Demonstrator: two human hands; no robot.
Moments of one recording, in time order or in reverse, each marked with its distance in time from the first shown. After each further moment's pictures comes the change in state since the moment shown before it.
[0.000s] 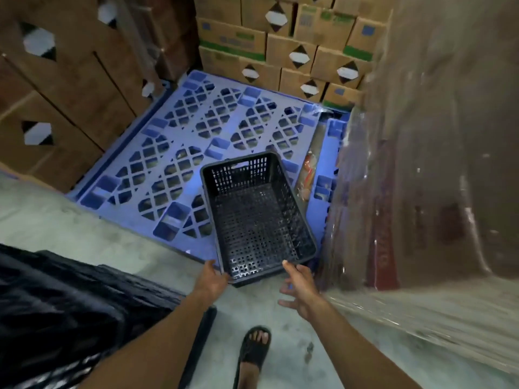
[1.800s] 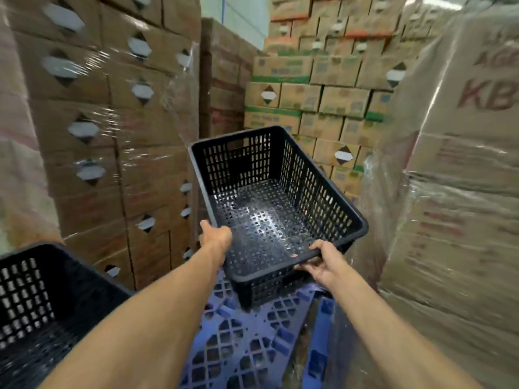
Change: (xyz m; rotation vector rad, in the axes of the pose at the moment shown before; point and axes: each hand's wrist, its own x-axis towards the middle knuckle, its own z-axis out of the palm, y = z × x) left_hand -0.364 0.276 -0.221 -0.697 0.435 0.522; right_hand -0.405 -0.265 -0.003 0.376 -0.245 -0.668
